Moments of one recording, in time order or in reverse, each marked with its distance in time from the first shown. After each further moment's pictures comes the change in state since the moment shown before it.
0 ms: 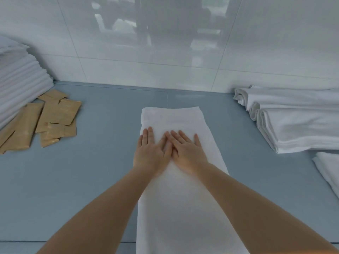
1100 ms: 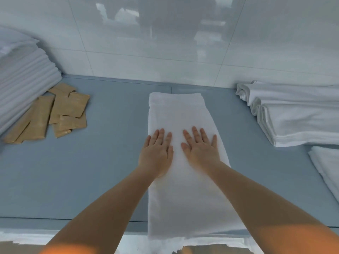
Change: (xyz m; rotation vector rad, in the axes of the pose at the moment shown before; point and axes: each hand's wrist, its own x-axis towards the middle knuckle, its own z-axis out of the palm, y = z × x) left_hand -0.030 -0.001 0.003 0.035 0.004 0.105; right_hand -0.030 0.009 -0.005 -0.067 -0.090 0.214
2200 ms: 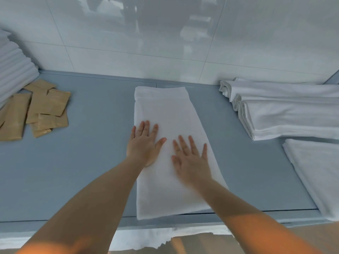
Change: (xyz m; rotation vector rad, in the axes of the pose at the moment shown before) left_hand 0.017 0.003 -0.008 0.077 -0.029 -0.034; right_hand -0.060 0.008 0.010 0.013 0.062 -0.036
